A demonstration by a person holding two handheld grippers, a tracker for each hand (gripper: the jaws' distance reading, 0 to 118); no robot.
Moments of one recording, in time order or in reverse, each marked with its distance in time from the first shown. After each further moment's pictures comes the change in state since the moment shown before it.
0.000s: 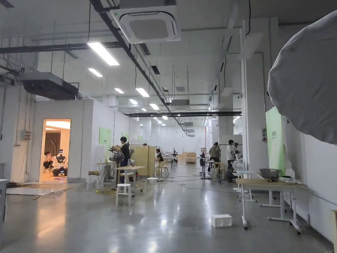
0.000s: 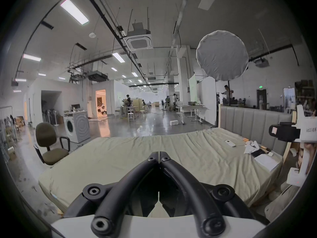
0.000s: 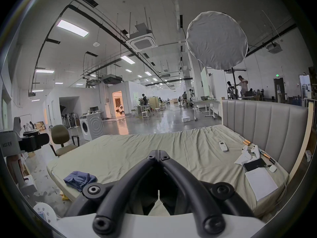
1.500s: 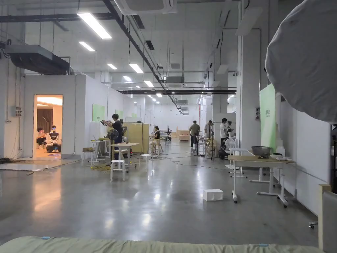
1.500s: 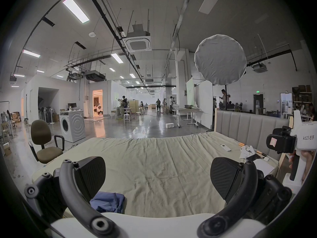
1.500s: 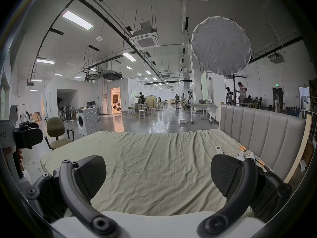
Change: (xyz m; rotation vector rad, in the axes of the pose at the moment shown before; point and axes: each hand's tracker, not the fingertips) left arm 0.003 0.002 -0.009 0.019 -0.058 0.054; right arm -0.017 0.006 -0.009 0.002 -0.033 0.086
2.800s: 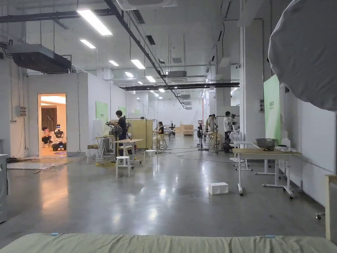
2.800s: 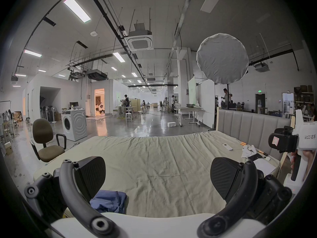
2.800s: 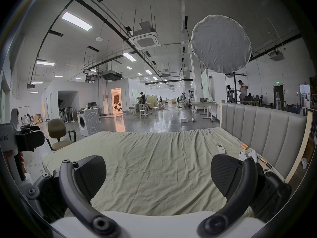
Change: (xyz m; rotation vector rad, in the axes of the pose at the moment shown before) left arm -0.002 -0.002 0.002 -0.011 0.019 0.003; right arm -0.001 -0.001 0.001 -0.002 0.010 -0.016
